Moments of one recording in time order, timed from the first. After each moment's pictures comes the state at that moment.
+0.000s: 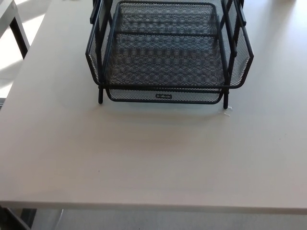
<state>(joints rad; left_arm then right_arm) 0.41 0.91 0.22 -0.07 0.31 -0.17 -0.35 0.06 -0.66 -0.49 1.27 -0.61 -0.17 -0.24</state>
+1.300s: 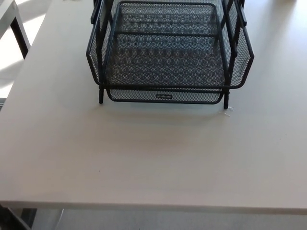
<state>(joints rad) 0.42 0.89 0.22 -0.06 0.31 -0.19 -0.33 0.24 -0.69 -0.11 0.96 -0.46 -0.21 -0.26</state>
